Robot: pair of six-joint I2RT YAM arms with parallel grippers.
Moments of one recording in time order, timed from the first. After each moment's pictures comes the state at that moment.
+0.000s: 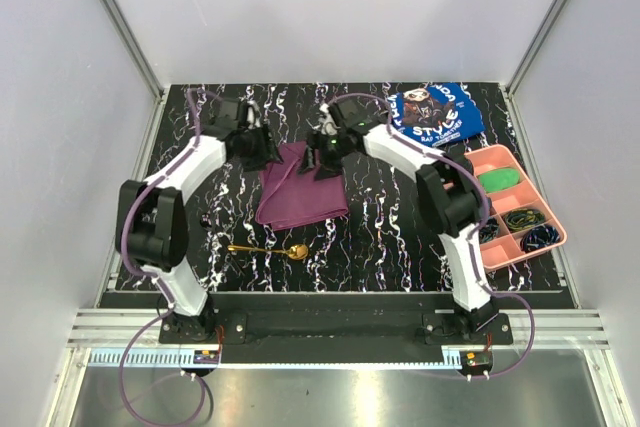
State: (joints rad) left arm -0.20 1.69 1.25 -0.49 0.26 -0.51; right arm 0.60 2.25 1.84 -0.54 -0.52 0.62
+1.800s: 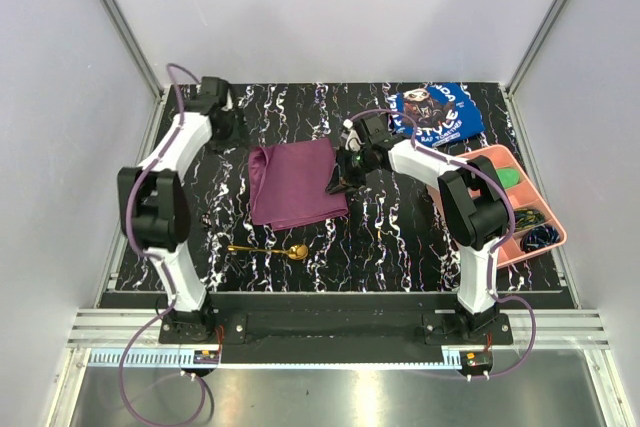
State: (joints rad) left arm -0.11 1.90 1.60 -0.74 -0.07 -0.31; right arm 0.51 2.00 1.41 -0.40 -0.56 0.56
